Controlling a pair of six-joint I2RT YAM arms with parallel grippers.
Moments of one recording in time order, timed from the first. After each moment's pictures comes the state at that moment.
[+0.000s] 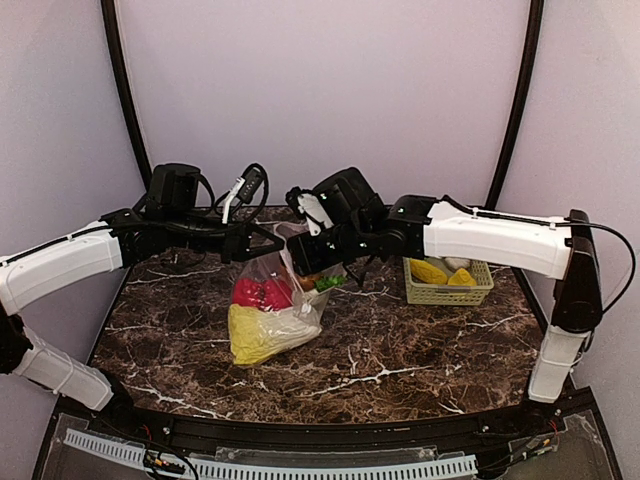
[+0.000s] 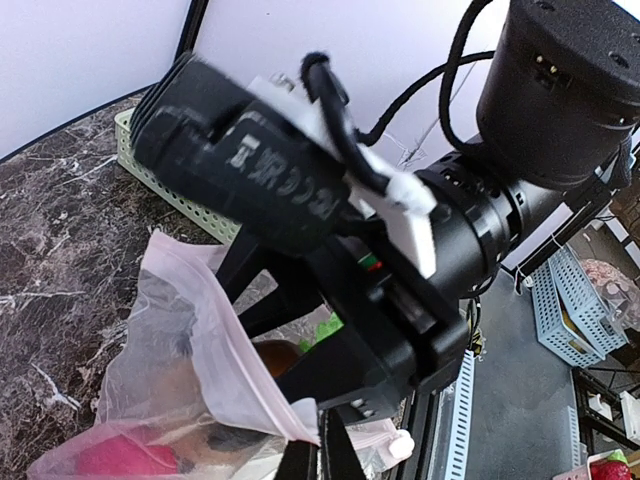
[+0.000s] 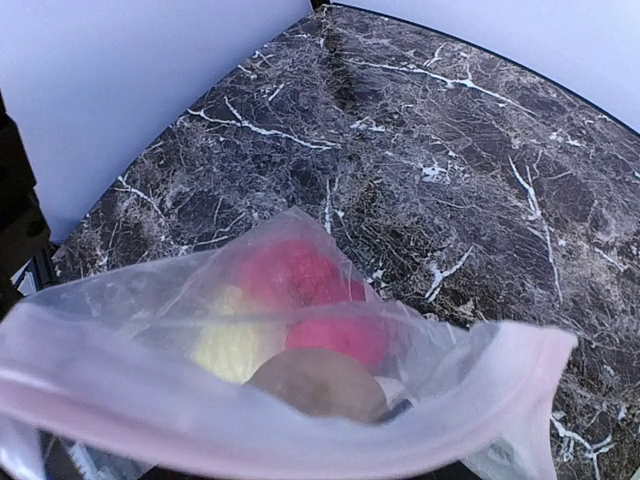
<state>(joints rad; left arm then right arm) -0.62 1.31 1.09 -0.22 0.69 -0.17 1.04 1.81 1.63 -0.45 0.00 0.34</state>
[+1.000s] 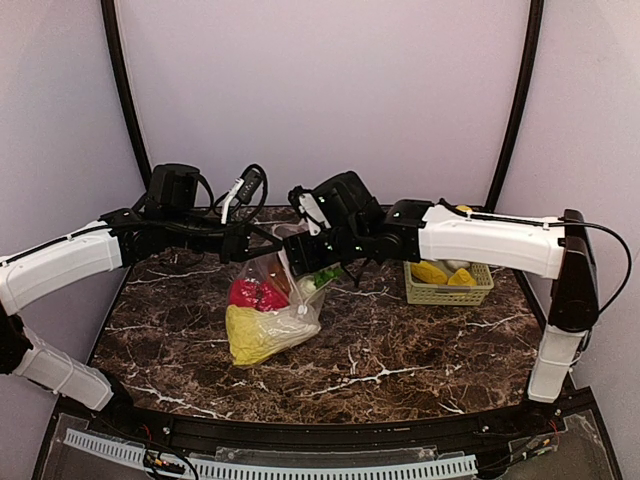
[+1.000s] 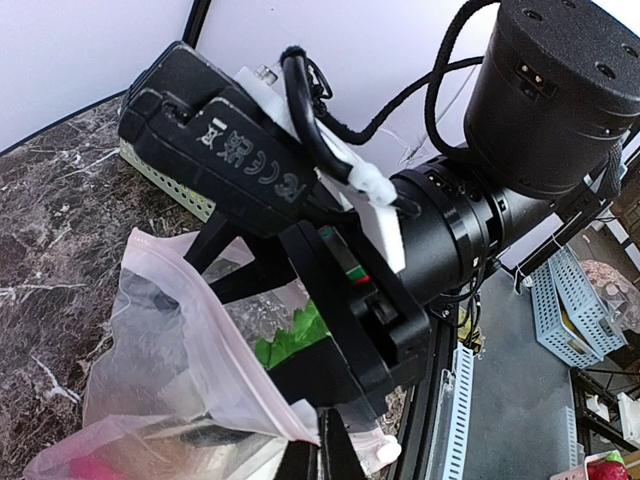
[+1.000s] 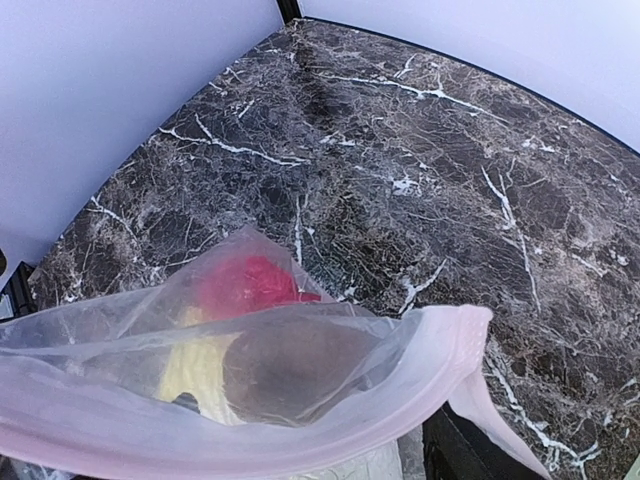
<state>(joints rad) -0.62 1.31 1.09 -0.24 0.70 -0.17 1.04 1.85 1.61 -0.39 0.08 0.34</state>
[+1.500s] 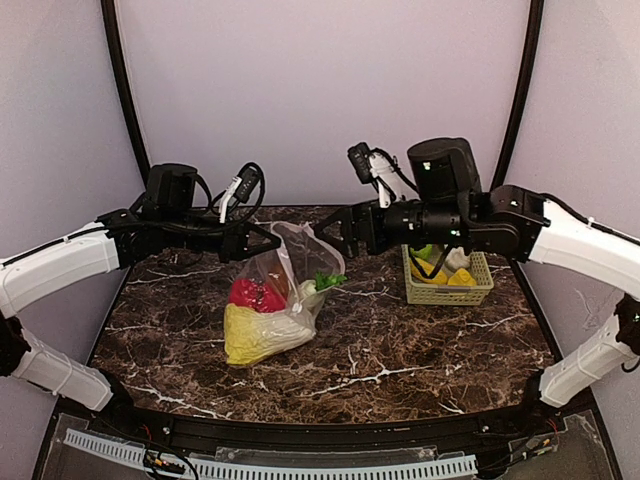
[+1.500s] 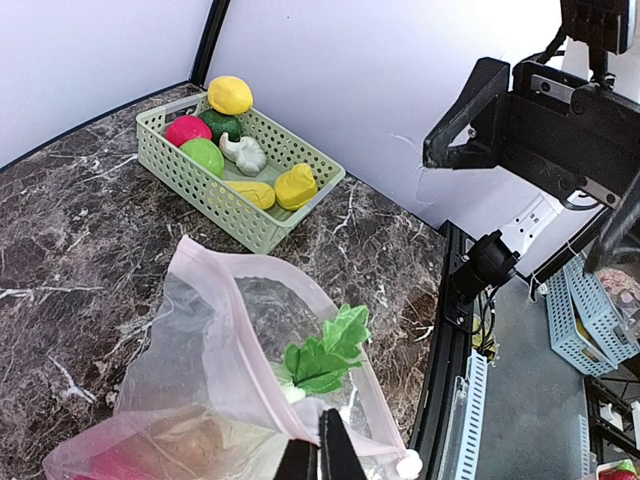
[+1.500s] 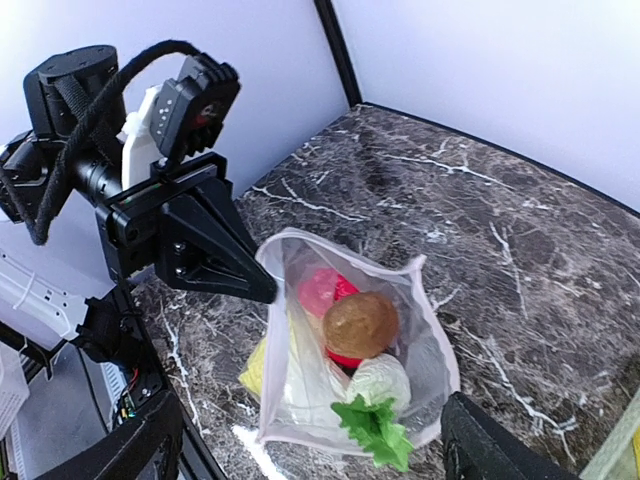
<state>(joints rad) -0.62 1.29 1.08 -0.24 0.64 -0.17 1.05 1.41 1.42 -0.42 0.01 0.35</state>
